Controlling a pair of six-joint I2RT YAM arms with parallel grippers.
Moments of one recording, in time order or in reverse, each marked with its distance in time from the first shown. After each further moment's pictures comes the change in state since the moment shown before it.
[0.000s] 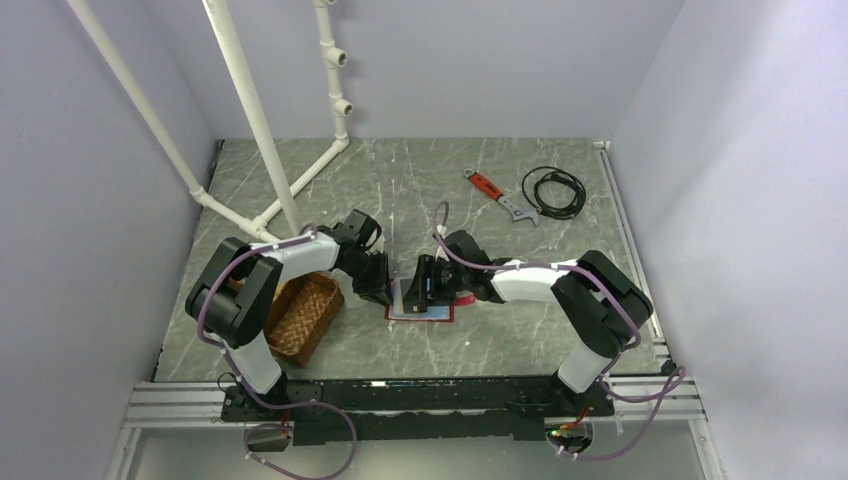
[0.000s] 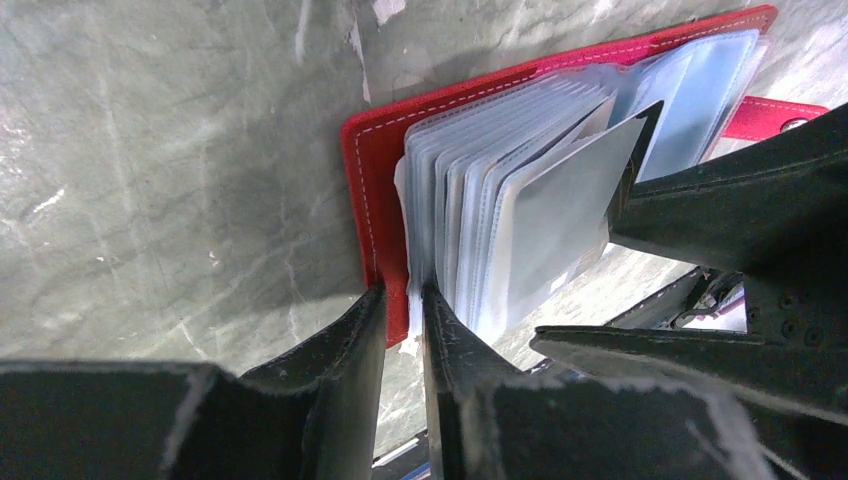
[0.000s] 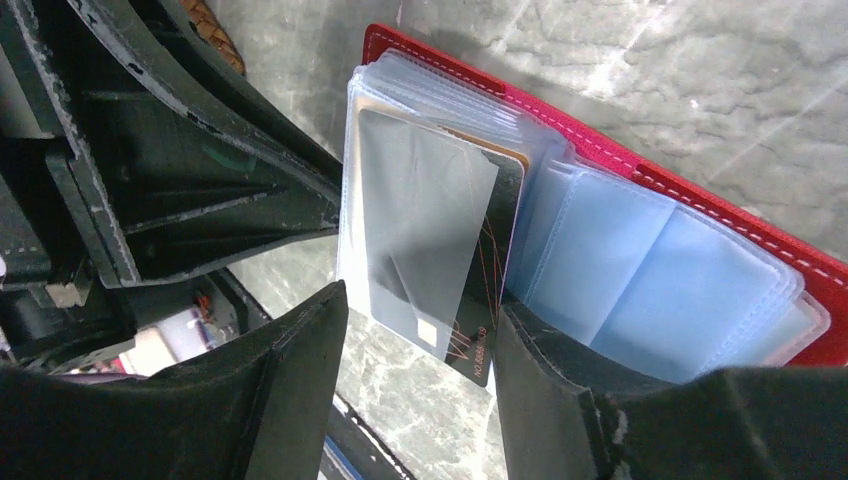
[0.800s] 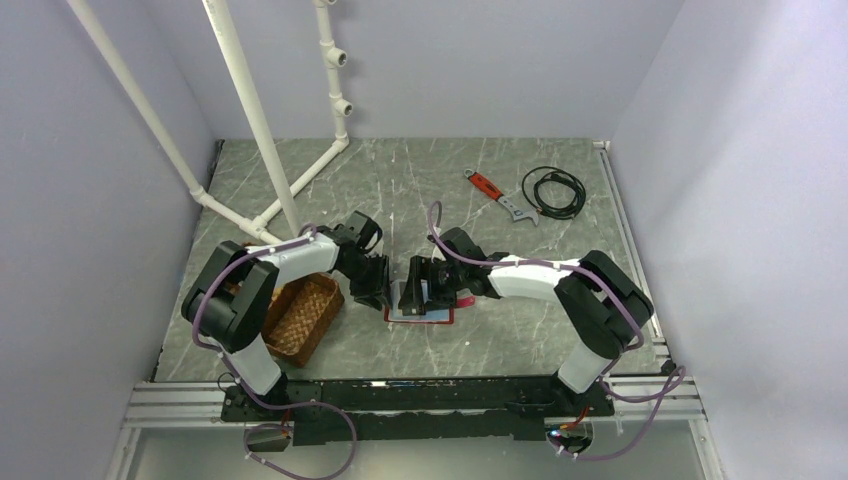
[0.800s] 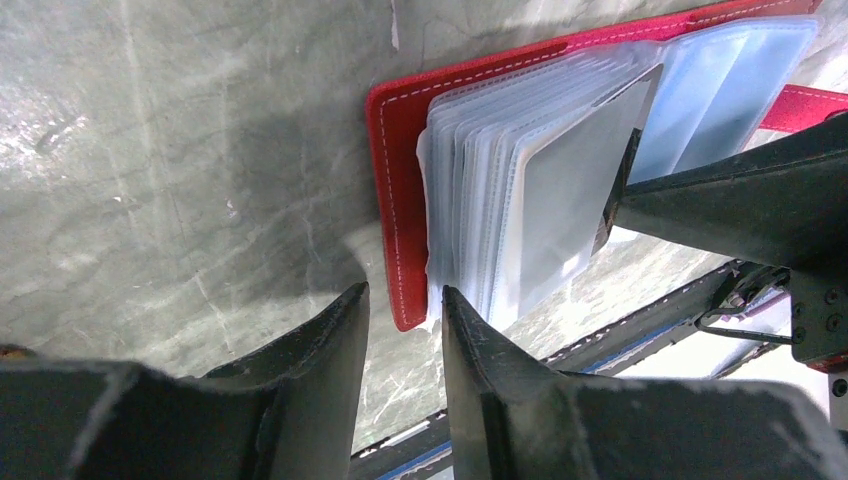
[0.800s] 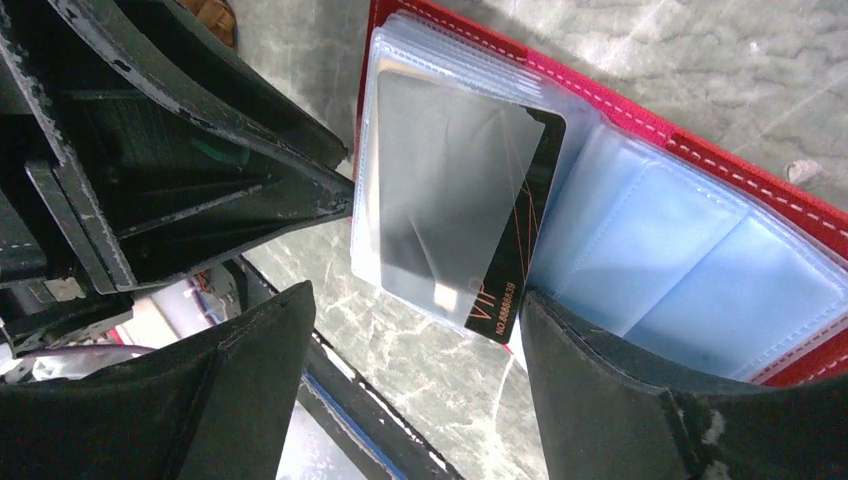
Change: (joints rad) left arm -0.014 -0.030 0.003 -0.074 -0.053 0.008; right arm 0.024 -0.001 0.088 -0.188 -0.006 -0.037
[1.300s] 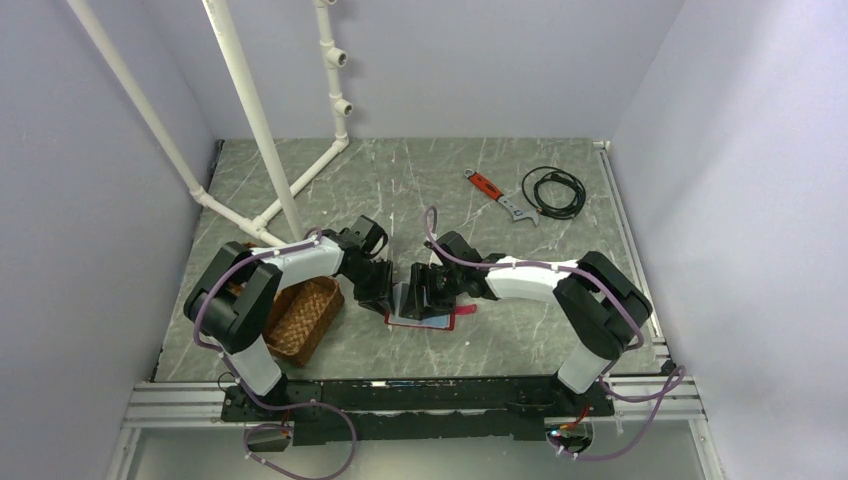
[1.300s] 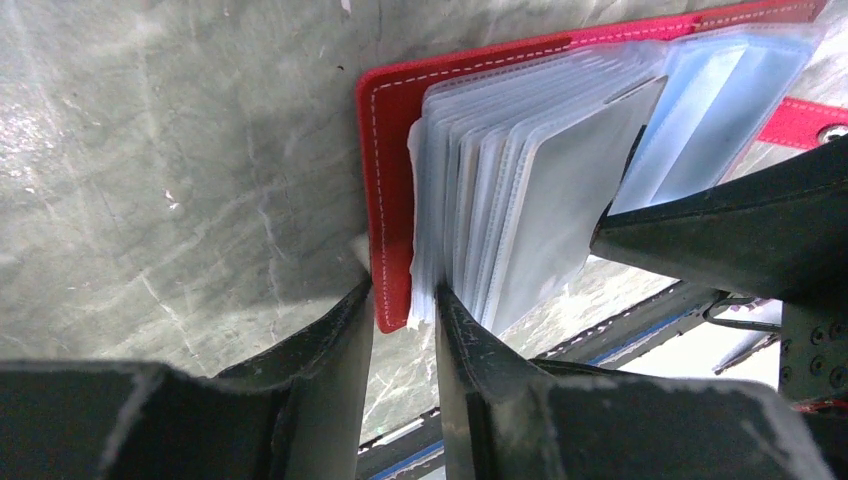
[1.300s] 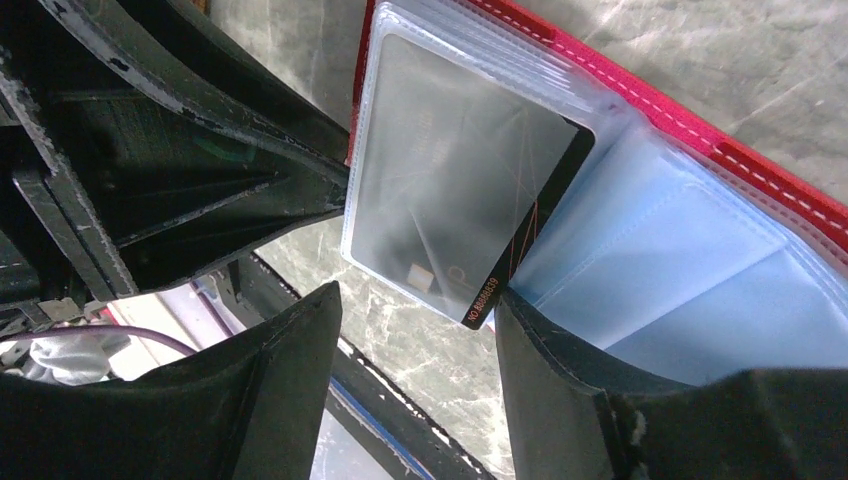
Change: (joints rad) left arm -0.044 0.004 -0.013 0.011 0.005 -0.019; right arm 0.031 -0.001 0.012 -0.066 -0.017 0.004
